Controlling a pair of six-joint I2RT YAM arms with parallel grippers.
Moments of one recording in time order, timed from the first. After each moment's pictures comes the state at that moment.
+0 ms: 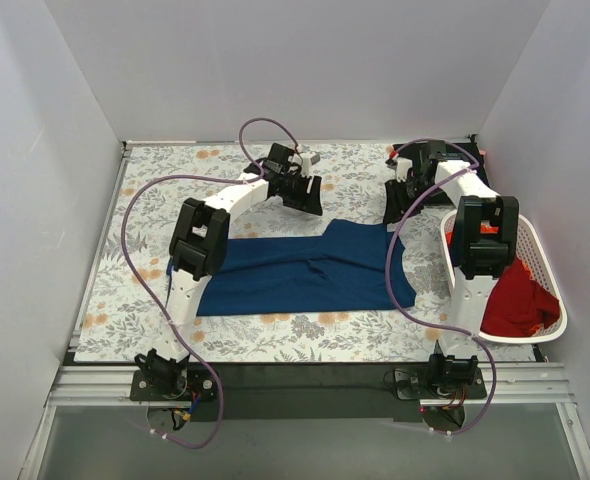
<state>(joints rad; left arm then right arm) -0.47 2.38 1.93 -0.44 0.51 -0.11 0.02 2.11 1.67 -0.89 -0.56 -0.35</state>
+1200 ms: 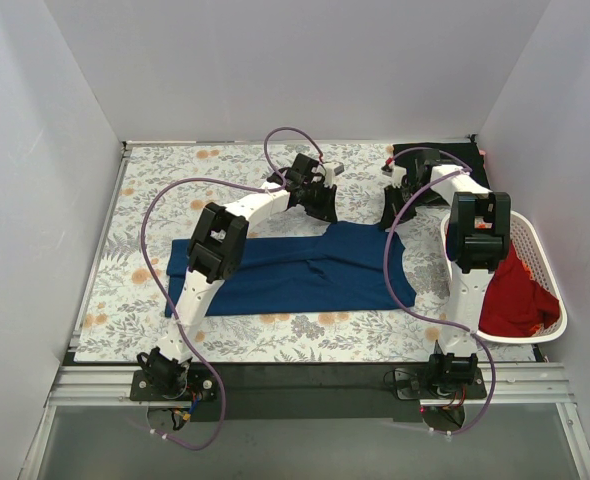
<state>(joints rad) -0.58 2.48 2.02 -0.37 0.51 -0.15 0.02 2.20 1.67 -0.87 -0.67 -0.33</state>
